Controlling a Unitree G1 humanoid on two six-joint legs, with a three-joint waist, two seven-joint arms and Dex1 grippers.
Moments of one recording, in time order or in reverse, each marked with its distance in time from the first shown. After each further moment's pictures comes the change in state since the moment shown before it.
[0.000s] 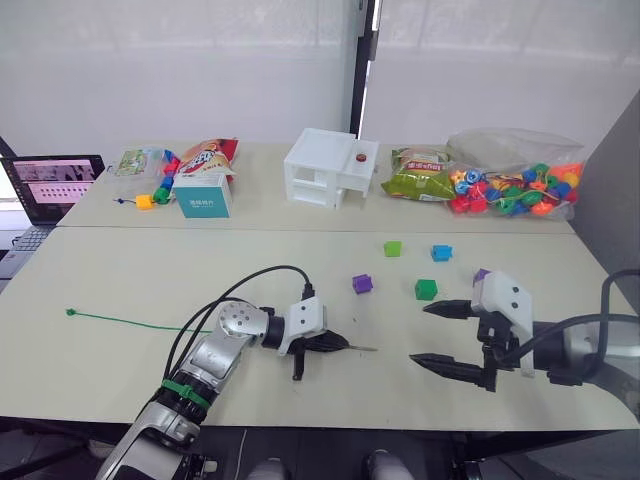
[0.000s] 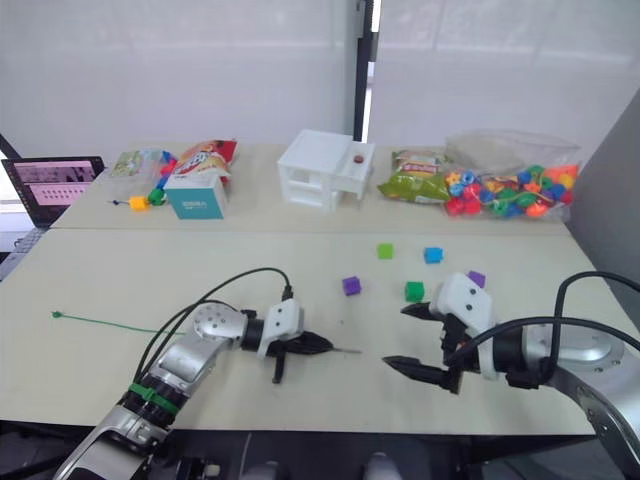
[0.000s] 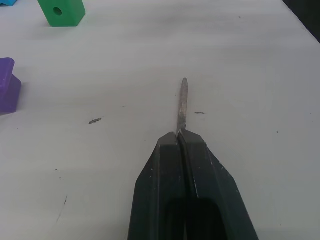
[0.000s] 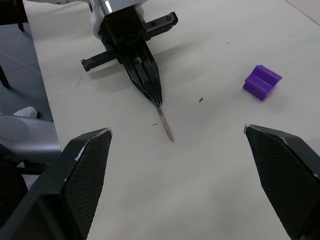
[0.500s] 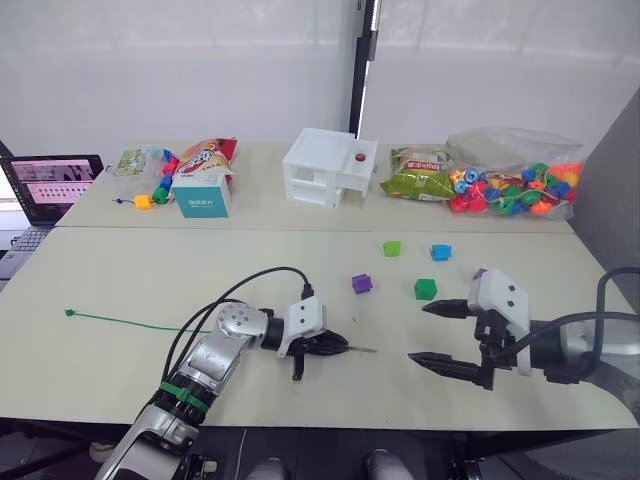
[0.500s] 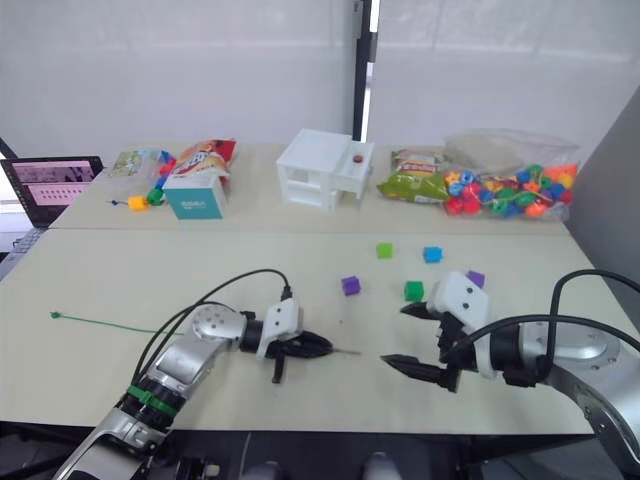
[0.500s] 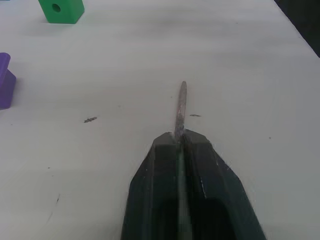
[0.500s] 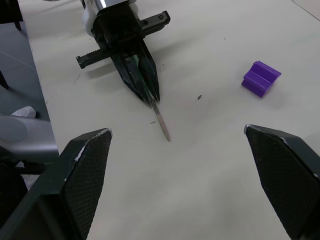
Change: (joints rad) left arm 0.017 0.004 0.010 -0.035 -0.020 0.038 -0.012; right arm -0.019 0.002 0.030 0.001 0.000 0.021 -0.016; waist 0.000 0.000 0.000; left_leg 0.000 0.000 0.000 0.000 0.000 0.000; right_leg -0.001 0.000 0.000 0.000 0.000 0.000
